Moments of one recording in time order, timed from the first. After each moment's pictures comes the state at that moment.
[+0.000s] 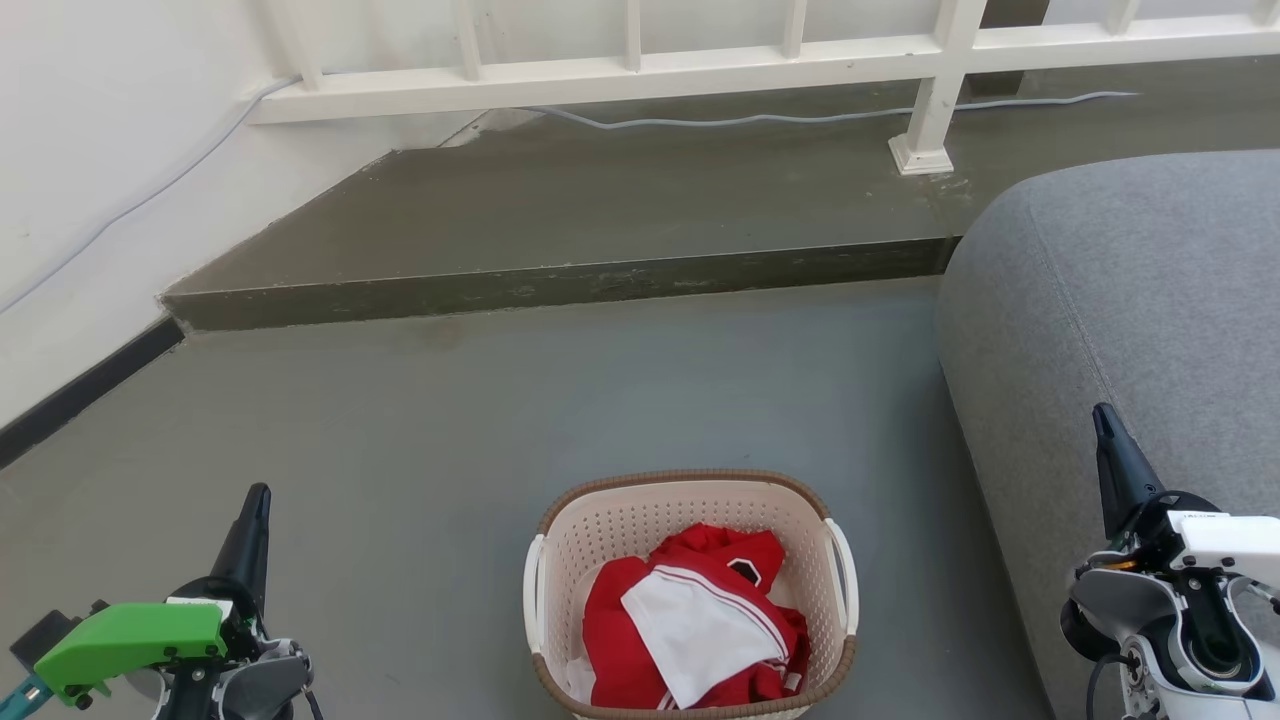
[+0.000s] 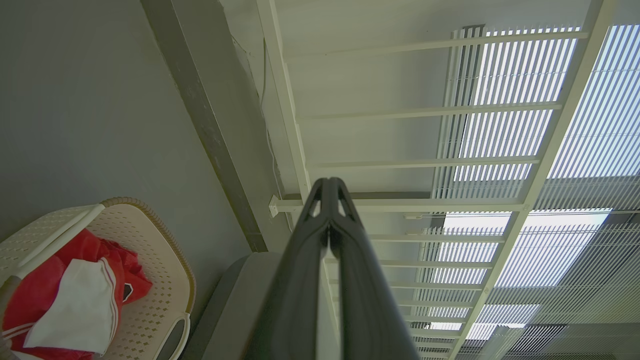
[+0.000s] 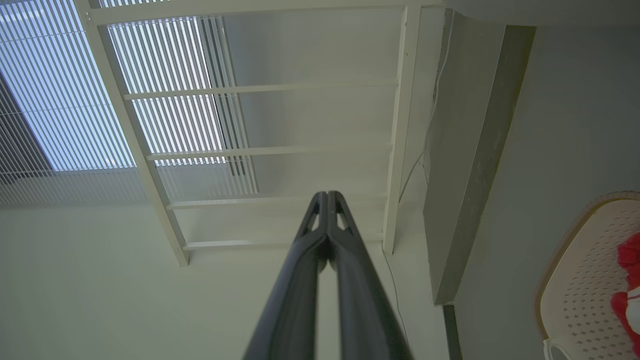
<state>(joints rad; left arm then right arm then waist) -0.06 0.05 0.06 0.28 -1.63 -0.12 0.09 -0.06 -0.04 -0.13 0.28 1.60 0.12 0.11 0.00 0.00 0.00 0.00</state>
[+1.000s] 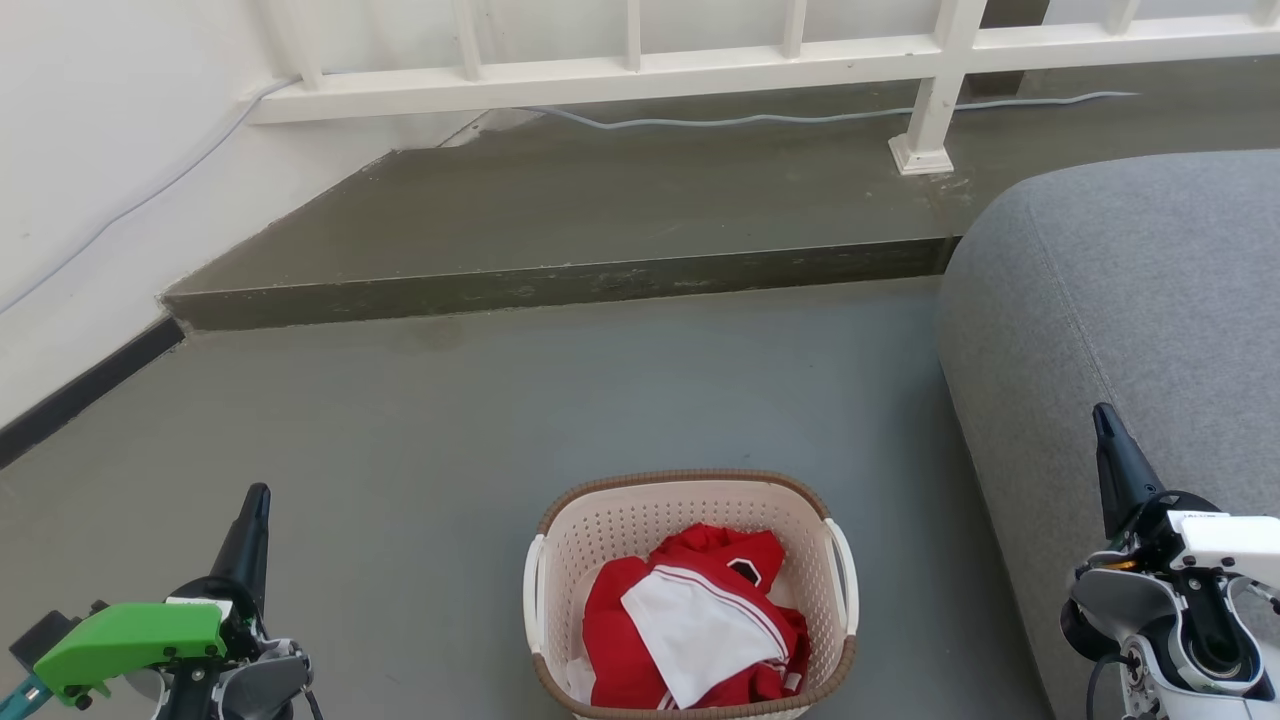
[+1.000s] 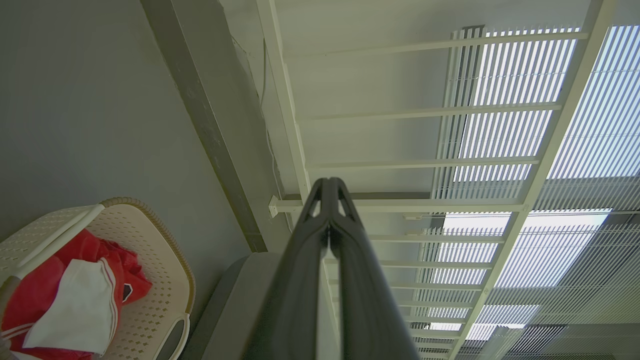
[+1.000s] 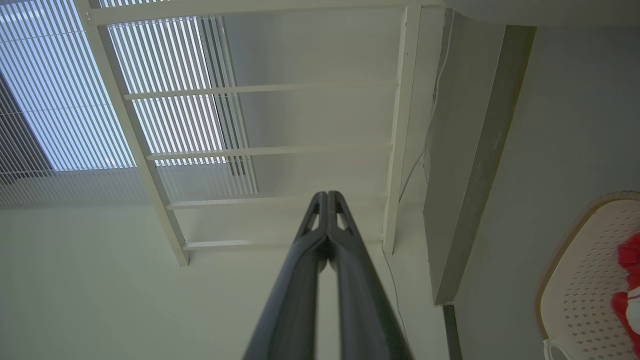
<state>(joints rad) -0.06 0.05 0.06 0.28 -1.63 -0.12 0.09 -0.06 -0.04 -0.13 0.28 1.60 0.12 0.11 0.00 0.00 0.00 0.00</state>
